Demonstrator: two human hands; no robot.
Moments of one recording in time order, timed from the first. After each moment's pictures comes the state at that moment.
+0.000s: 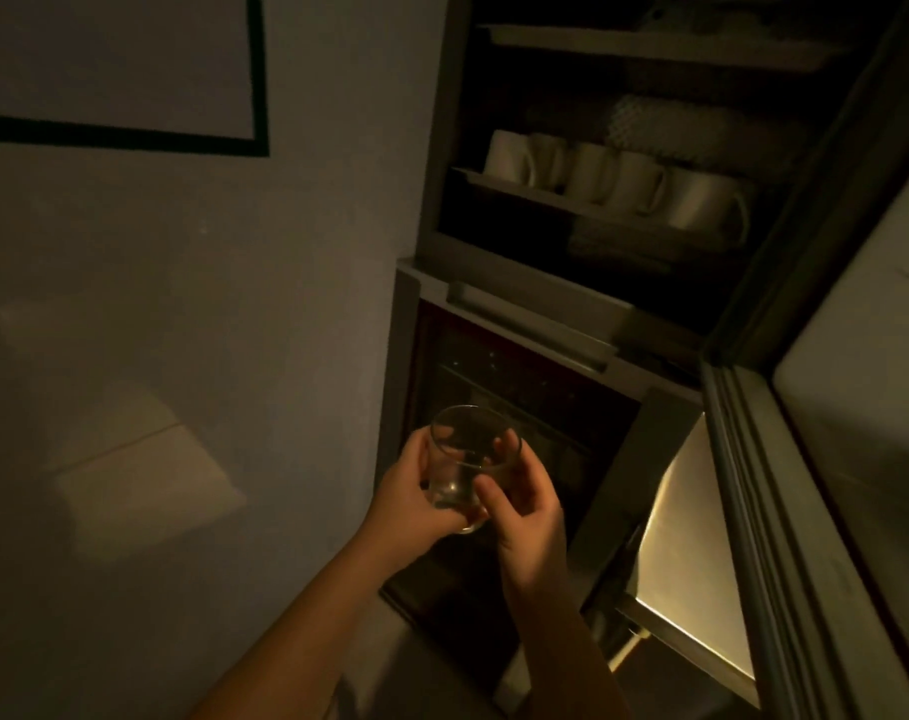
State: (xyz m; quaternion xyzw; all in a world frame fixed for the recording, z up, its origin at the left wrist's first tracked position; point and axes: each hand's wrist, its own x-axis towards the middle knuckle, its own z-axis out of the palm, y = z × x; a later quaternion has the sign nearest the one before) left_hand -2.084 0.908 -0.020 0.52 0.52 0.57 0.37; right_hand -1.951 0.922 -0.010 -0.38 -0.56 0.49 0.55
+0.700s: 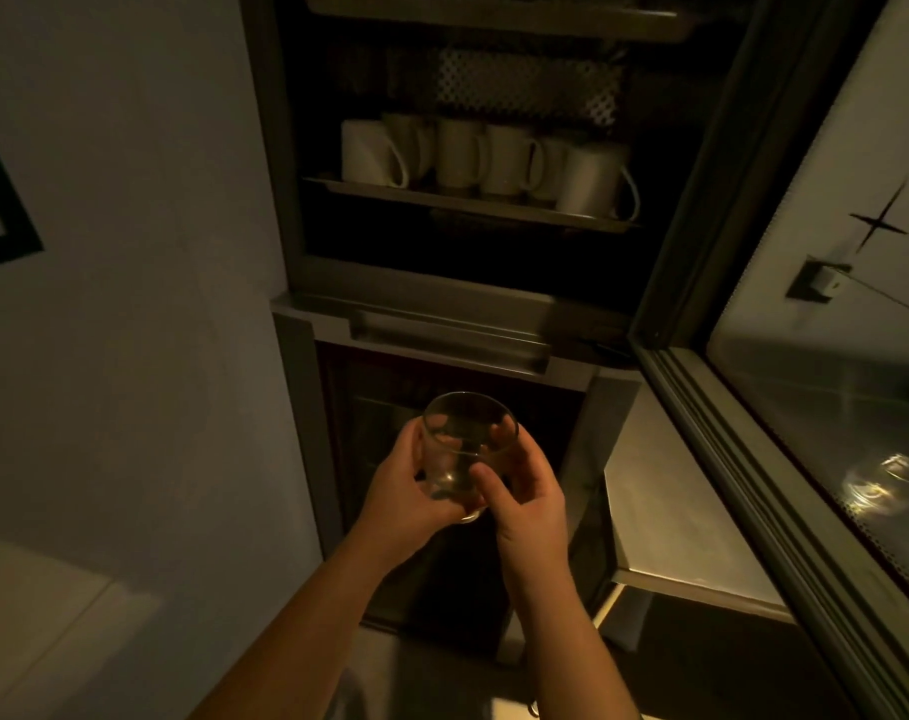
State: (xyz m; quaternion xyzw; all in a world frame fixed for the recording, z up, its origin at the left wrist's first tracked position) left_hand -2.131 1.007 0.036 0.62 0.41 0.48 0.48; right_hand -2.006 0.968 0.041 -0.51 -0.45 0.39 0.62
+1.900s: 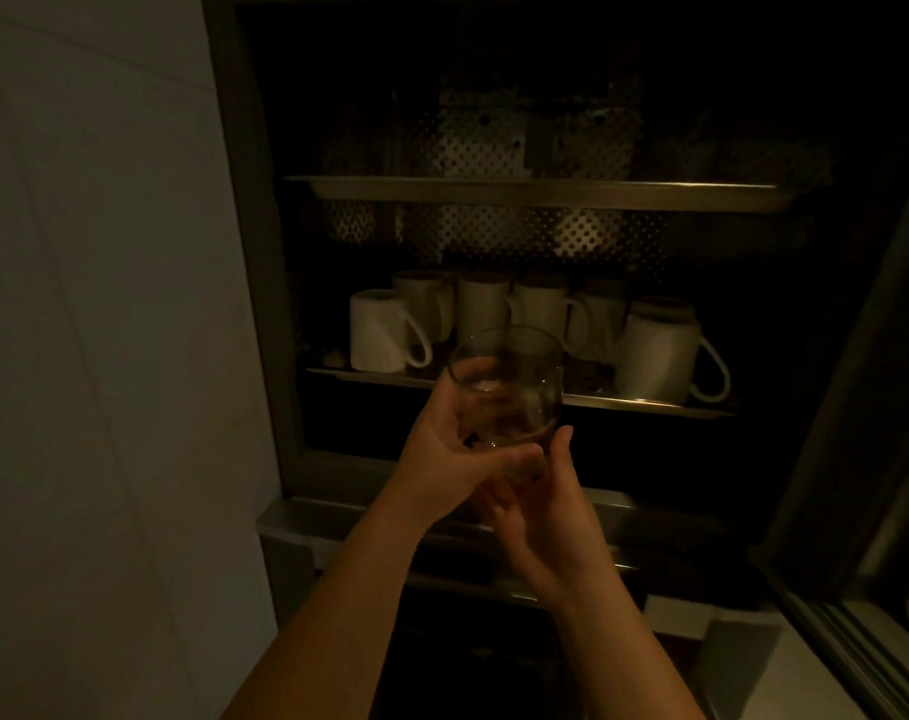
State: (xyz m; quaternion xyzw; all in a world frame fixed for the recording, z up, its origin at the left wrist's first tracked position) left_hand -2.135 1.253 0.187 0.69 0.23 0.53 0.44; right_hand -2.028 1.193 0.171 -0.26 -0.29 0.63 0.67
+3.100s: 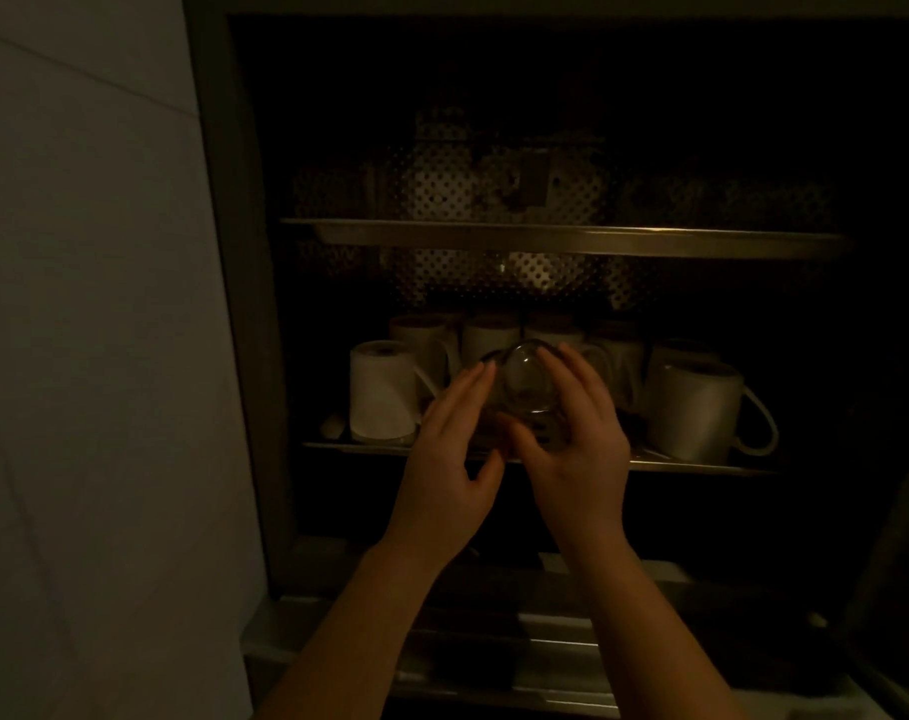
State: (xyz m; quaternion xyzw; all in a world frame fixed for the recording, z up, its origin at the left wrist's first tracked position) left_hand -2.155 1.329 0.198 0.78 0.24 0.56 0.10; right_hand -2.033 1.289 0.215 -0.50 -0.58 -0.11 0.63
